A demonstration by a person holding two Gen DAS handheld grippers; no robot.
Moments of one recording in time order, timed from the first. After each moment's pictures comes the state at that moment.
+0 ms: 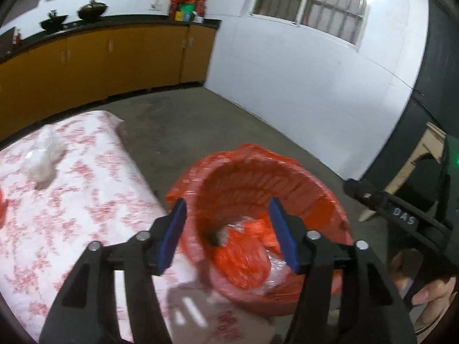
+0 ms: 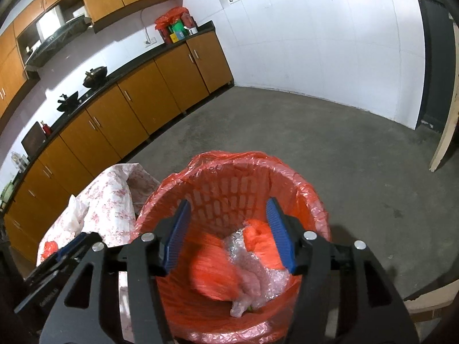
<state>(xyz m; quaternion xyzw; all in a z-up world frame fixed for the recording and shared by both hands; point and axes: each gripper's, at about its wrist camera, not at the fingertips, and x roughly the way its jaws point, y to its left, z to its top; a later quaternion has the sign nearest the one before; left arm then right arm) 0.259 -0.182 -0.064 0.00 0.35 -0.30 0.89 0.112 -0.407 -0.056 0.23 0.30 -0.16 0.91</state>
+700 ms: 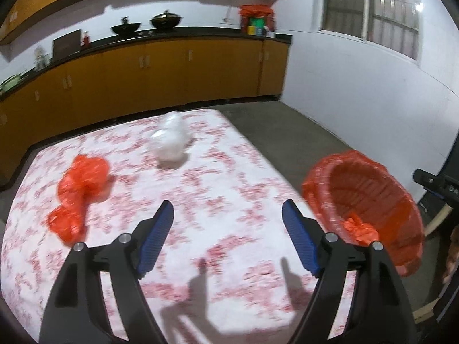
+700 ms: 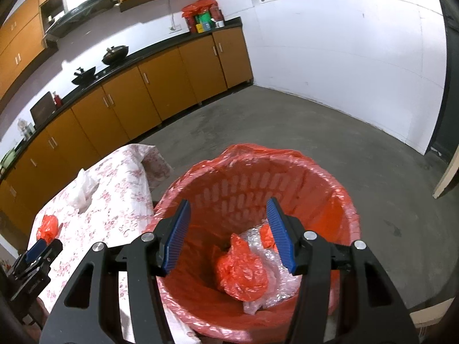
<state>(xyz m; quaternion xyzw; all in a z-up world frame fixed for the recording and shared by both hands) 0.251 -0.047 -0.065 0.01 0.33 -0.13 0.94 0.136 -0.357 -0.046 0.17 0.32 -0.12 0.92</state>
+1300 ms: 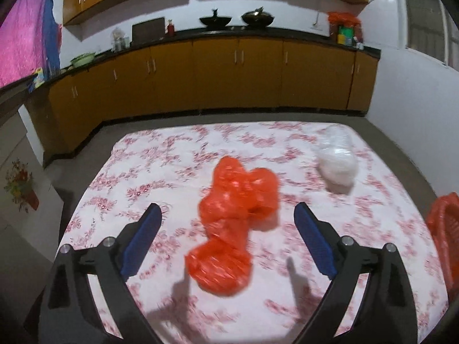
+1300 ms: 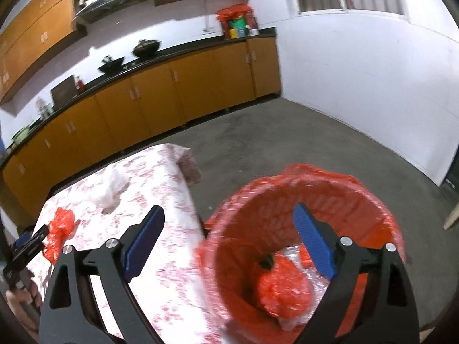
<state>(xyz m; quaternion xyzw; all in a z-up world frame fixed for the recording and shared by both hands) 0.315 0.103 -0.077 -0.01 0.33 0.08 0.94 0.188 -0.279 -0.031 0.12 0.30 -0.06 0.94</state>
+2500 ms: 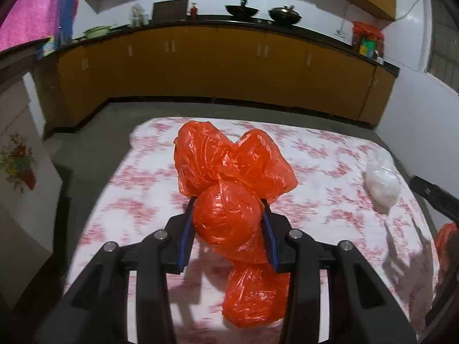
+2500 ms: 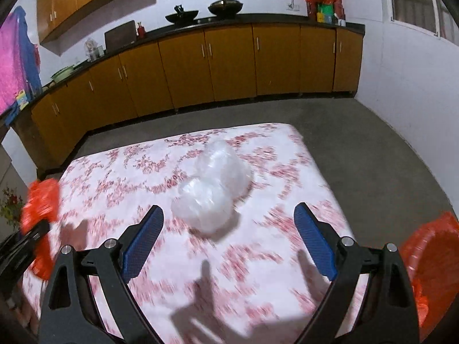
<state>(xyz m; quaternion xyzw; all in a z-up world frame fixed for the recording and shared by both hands) 0.327 0.201 -0.083 -0.07 0.35 0.10 0.93 0.347 -0.083 -0.065 0.03 0.36 0.07 0.93</state>
